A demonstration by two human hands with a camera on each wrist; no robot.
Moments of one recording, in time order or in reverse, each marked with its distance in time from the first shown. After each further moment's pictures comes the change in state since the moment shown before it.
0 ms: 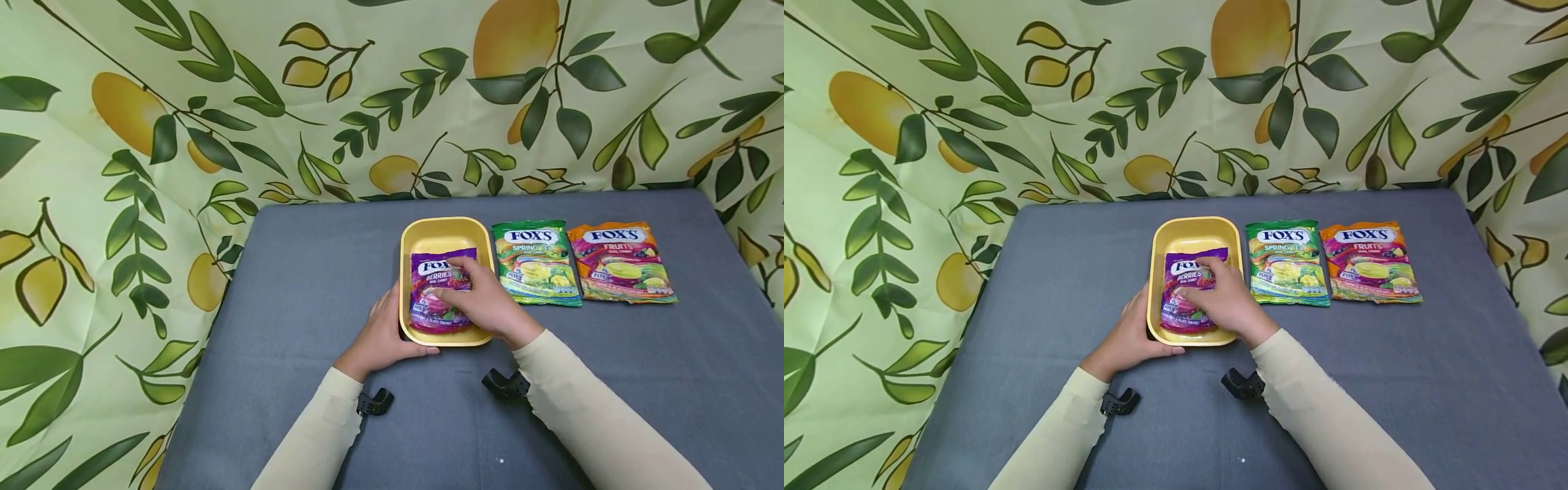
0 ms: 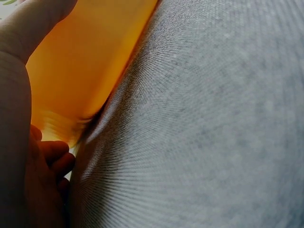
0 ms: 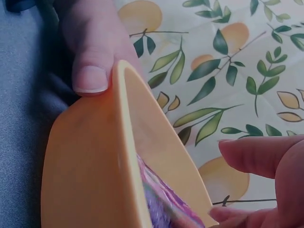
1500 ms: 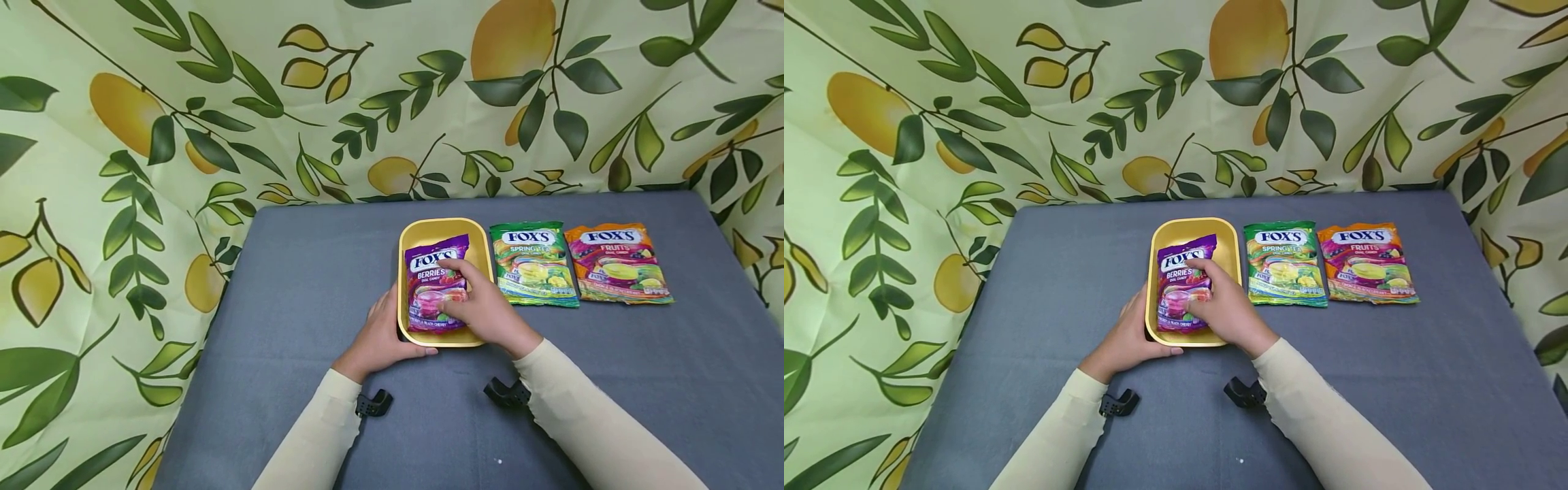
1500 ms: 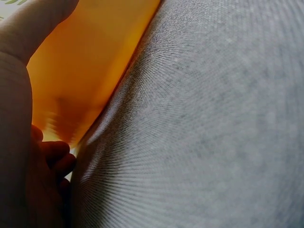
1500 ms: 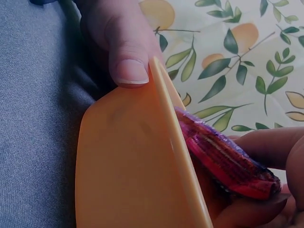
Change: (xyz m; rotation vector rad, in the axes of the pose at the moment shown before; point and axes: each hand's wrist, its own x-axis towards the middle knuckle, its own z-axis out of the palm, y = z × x) left_hand 0.000 -0.001 0.002 -0.039 0.012 -0.024; right_hand -0.005 0.016 0.007 0.014 0.036 -0.138
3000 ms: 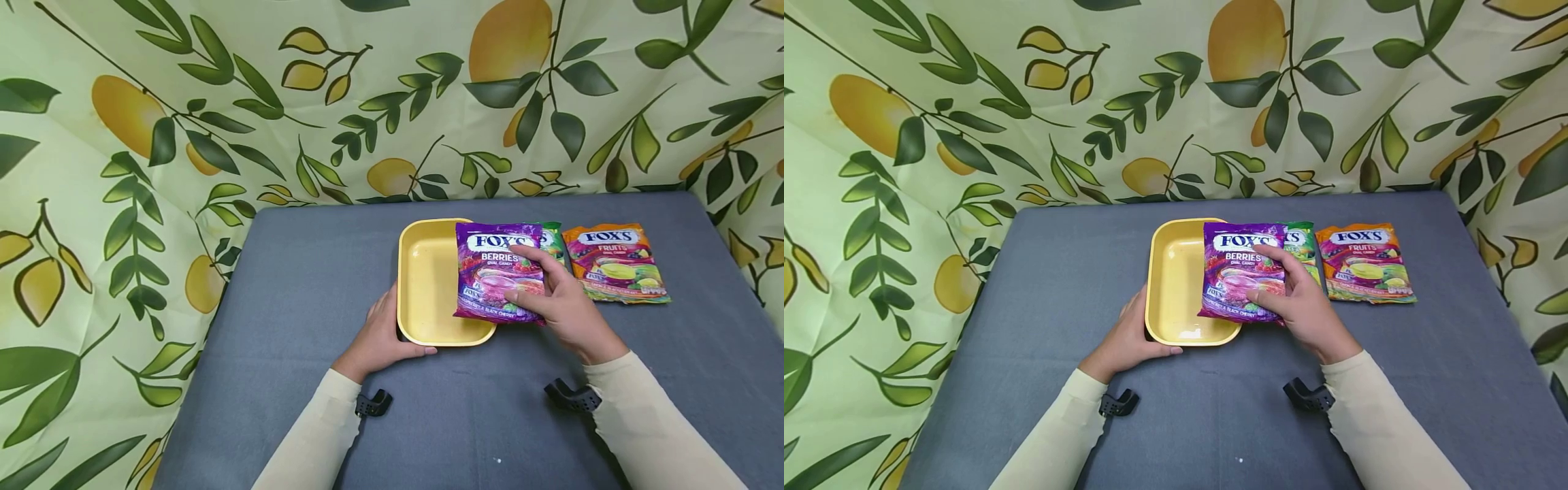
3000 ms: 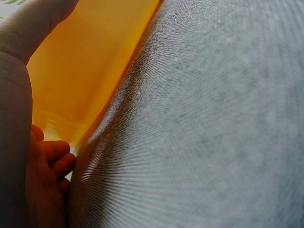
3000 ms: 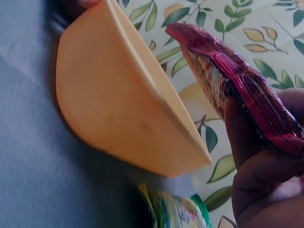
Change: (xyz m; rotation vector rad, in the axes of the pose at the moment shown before) left_hand 0.000 0.000 -0.001 0.046 0.014 0.055; right_hand -0.047 0.024 -0.083 0.242 0.109 -0.033
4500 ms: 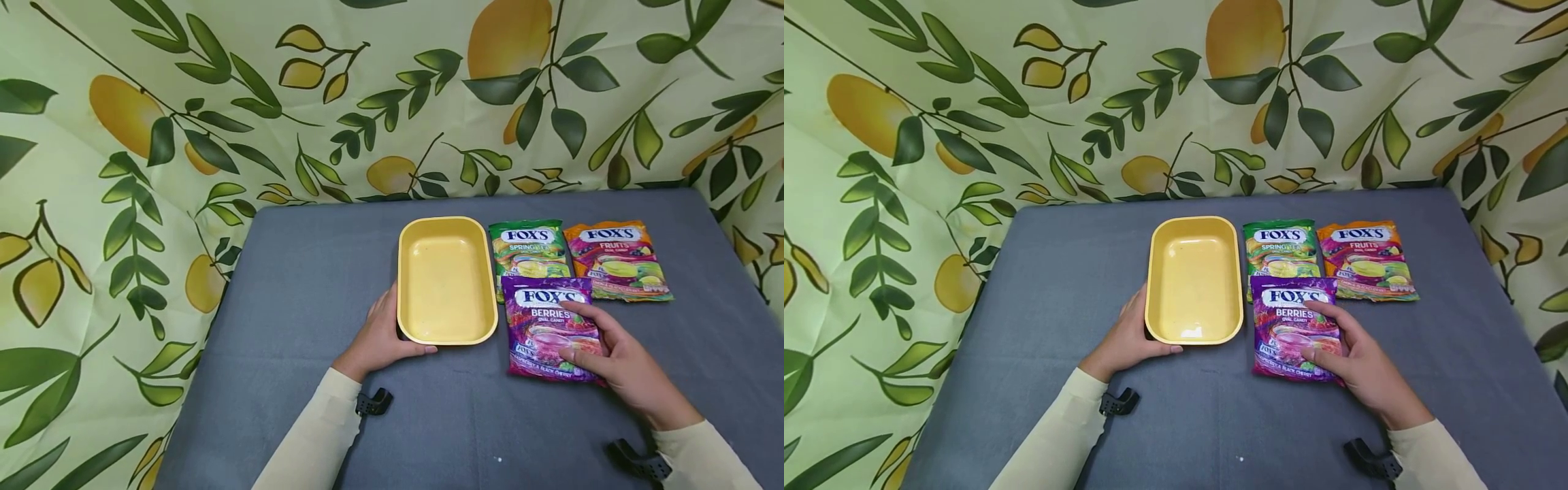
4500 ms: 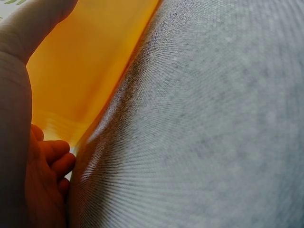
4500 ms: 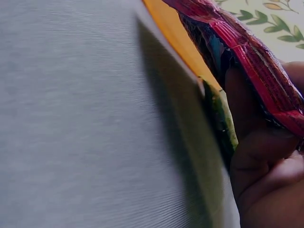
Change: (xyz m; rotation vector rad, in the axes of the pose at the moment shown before) left_hand 0.000 -0.001 0.000 -0.013 -0.003 0.018; right_hand -0.078 0.060 -0.055 -0.052 -0.030 0.223
